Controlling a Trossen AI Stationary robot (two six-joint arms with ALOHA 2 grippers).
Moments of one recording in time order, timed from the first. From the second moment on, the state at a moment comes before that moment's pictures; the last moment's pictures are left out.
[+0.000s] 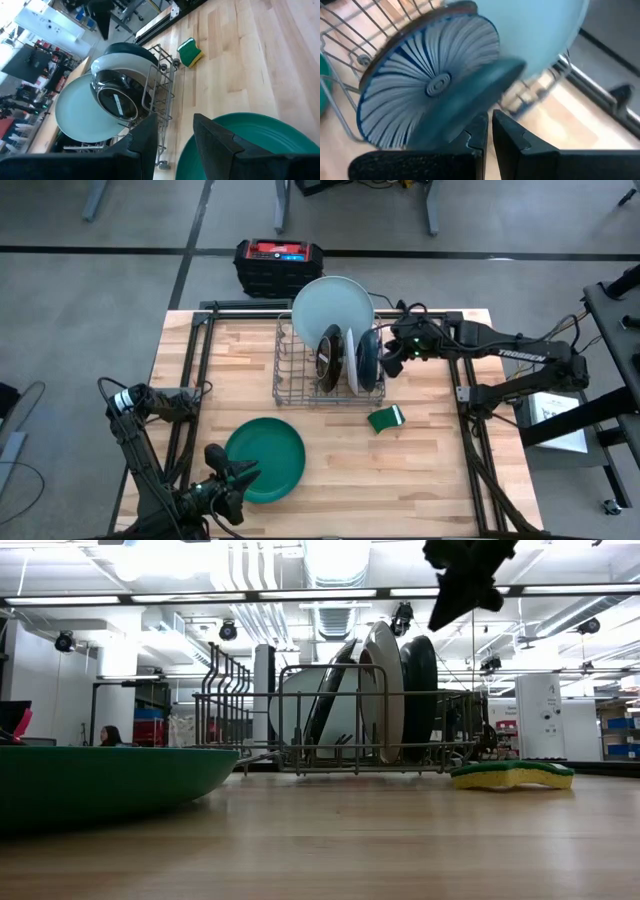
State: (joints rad) left arm -1.06 1.82 1.67 -1.57 -1.14 -0.95; right arm -0.21 1.19 1.13 -0.80 0.29 0.36
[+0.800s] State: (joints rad) left arm -1.08 1.82 1.41 -1.38 -0.66 -1.45; right arm 0.41 1.21 0.96 -0.75 0.37 0.98
